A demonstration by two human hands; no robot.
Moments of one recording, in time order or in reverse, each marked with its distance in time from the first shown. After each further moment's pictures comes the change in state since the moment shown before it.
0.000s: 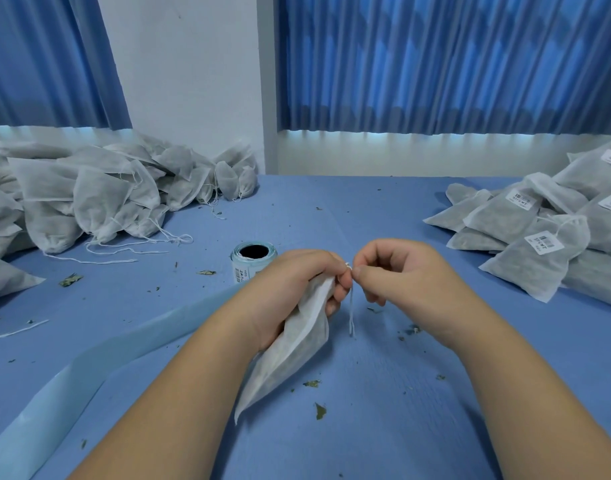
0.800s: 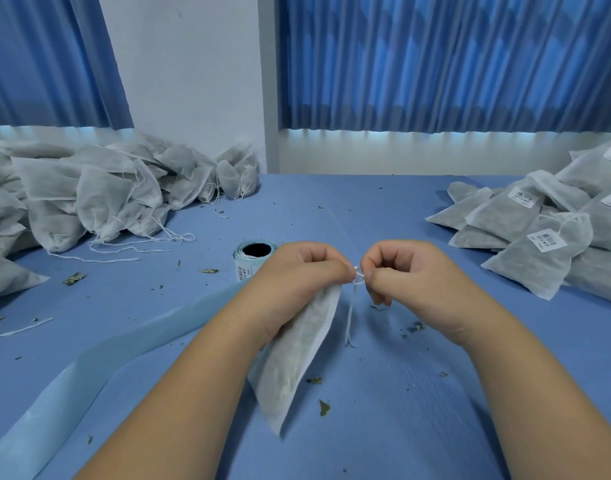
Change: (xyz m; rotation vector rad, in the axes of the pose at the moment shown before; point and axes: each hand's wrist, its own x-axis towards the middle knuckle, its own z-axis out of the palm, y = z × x) left_hand -0.012 0.010 0.010 0.313 0.209 0.086; right_hand 0.000 0.003 -0.004 -0.058 -0.041 0.034
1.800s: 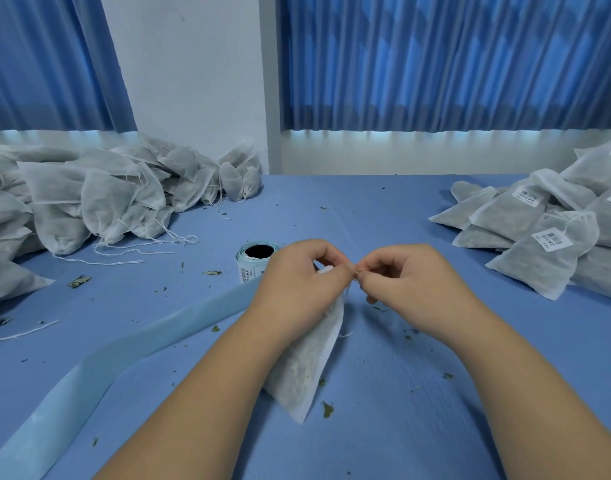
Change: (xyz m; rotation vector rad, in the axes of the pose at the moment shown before) left_hand 0.010 -0.015 0.009 0.243 0.264 0.127; right_hand 0.004 0.007 0.007 -0.166 0.147 0.042
